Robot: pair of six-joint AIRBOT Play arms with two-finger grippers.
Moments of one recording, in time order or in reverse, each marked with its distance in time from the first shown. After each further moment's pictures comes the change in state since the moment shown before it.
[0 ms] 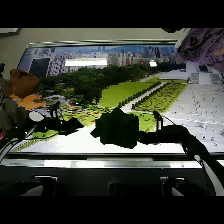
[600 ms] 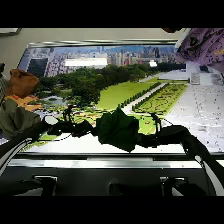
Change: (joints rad) left arm -0.158 -0.130 -0.027 -0.163 0.142 0.055; right arm 0.000 0.022 0.000 0.002 -0.116 0.027
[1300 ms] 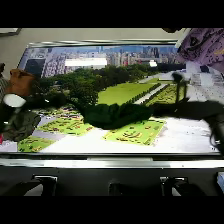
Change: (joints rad) left arm 0.261 0.246 0.351 0.262 -0.101 -0.104; right arm 0.000 0.167 0.552 -0.443 -0.037 0.250
